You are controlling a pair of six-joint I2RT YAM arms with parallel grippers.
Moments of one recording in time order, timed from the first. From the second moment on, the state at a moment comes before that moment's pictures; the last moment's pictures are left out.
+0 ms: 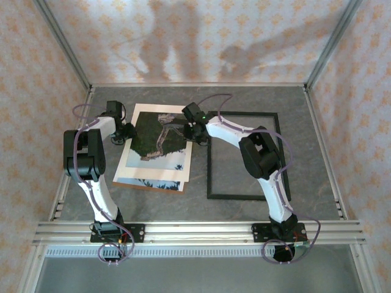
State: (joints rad) left arm 0.14 1.93 1.24 -0.49 0.09 -0.32; right arm 0.68 2.22 1.75 -0.62 -0.08 0.72
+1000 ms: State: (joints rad) left arm 0.12 1.74 1.05 -0.42 0.15 -0.37; right arm 0.65 2.18 1.68 -0.68 -0.03 0.66
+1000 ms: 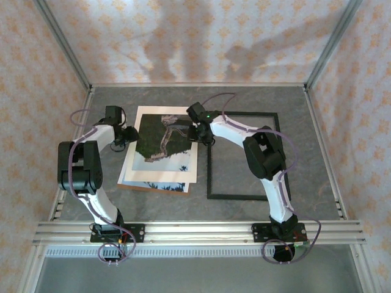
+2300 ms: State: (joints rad) left arm 0.09 1.72 0.95 -0.36 0.16 -0.38; right arm 0.62 2.06 1.48 -0.44 -0.25 0.77
